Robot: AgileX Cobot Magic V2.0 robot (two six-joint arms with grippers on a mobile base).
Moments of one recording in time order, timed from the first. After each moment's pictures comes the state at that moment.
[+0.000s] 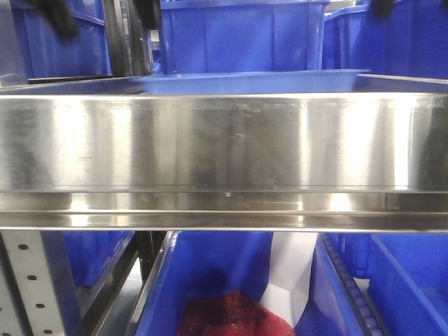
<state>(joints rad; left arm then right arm) -0.57 1.68 -1.78 0.02 1.25 -0.26 0.32 1.46 -1.52 -0.13 1.15 0.28</state>
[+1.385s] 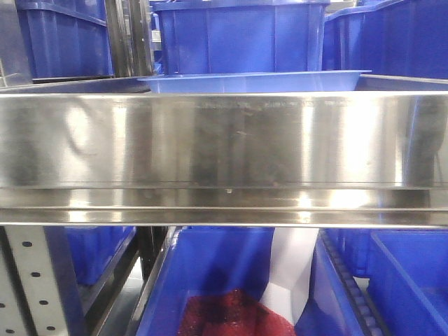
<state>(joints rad) -0.78 0.30 -0.47 0.20 0.48 -0.35 0.32 0.12 -0.38 -0.14 0.44 0.19</state>
